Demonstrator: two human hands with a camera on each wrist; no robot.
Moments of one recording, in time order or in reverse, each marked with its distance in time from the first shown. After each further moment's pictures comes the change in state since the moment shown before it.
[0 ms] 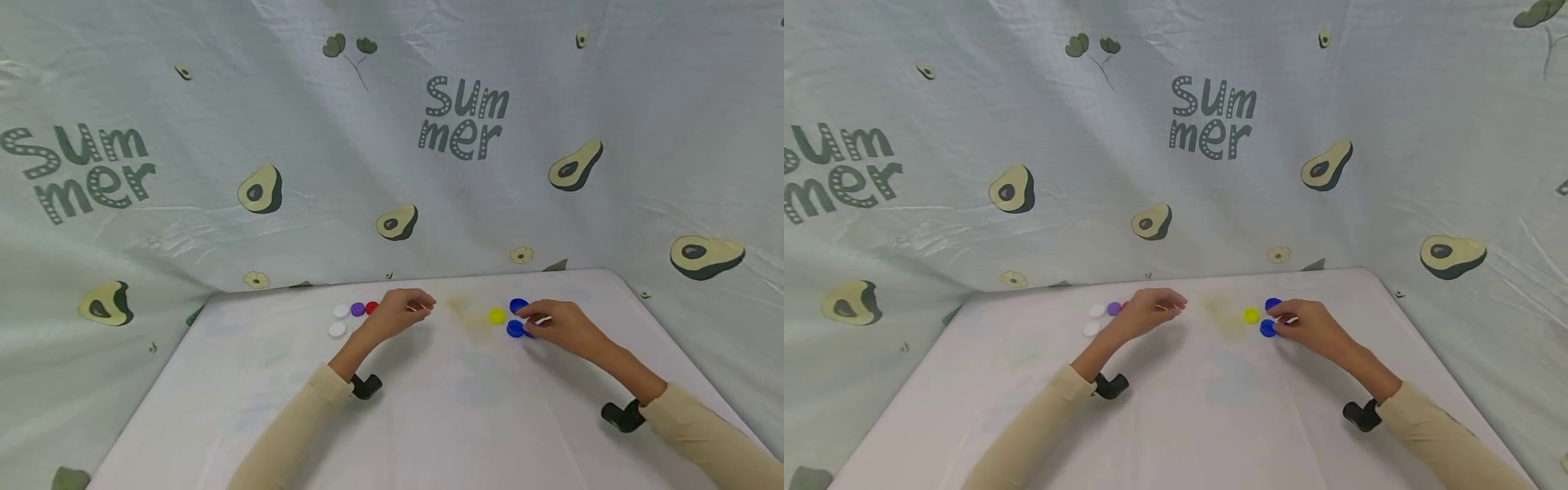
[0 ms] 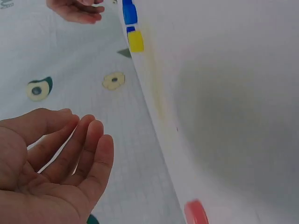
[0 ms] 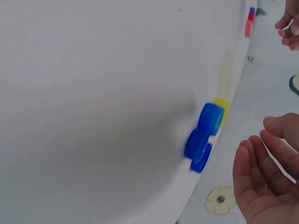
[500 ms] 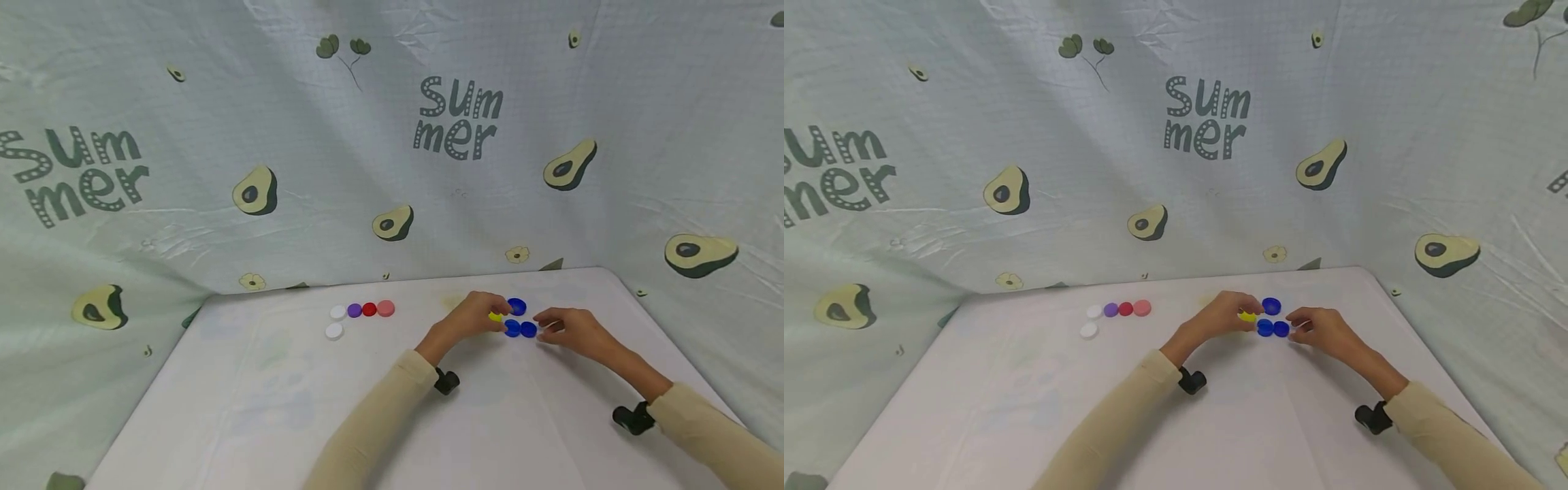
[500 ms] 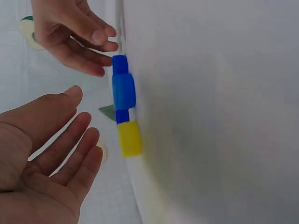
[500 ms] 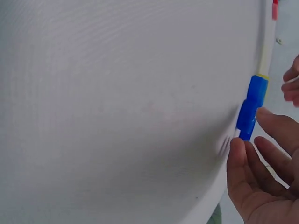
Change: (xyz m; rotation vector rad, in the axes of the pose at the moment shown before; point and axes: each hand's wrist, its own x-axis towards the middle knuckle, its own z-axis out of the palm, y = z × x) left_hand 0.086 0.054 0.102 0.152 -0.231 0.026; right_hand -0.013 0.035 -0.006 -0.037 -0.062 0.139
